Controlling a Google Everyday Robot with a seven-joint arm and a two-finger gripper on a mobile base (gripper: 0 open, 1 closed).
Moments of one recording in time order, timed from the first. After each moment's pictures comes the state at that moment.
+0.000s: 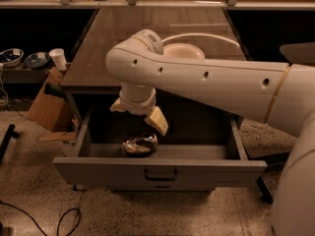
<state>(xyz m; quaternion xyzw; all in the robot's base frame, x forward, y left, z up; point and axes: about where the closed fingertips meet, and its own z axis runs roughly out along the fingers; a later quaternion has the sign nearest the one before) 0.573 0.049 0.719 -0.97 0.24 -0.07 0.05</state>
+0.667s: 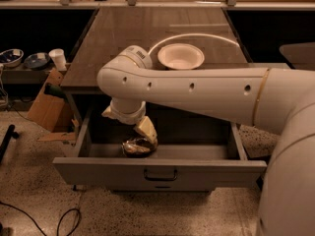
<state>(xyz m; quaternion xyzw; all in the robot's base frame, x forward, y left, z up) 0.573 0.084 0.688 -0.96 0.25 -0.08 0.07</state>
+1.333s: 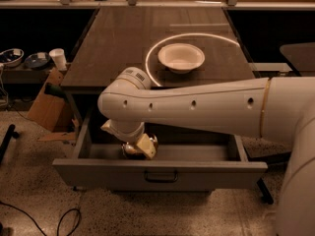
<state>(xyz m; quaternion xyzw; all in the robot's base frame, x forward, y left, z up) 0.534 0.090 0.654 -0.95 0.28 -0.07 0.08</state>
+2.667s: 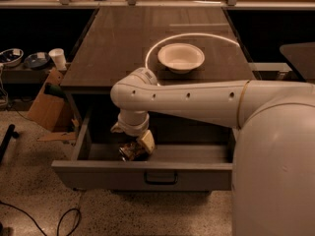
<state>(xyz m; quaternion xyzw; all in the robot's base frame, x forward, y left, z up) 0.577 0.083 0.606 -0.96 0.26 -0.02 0.07</state>
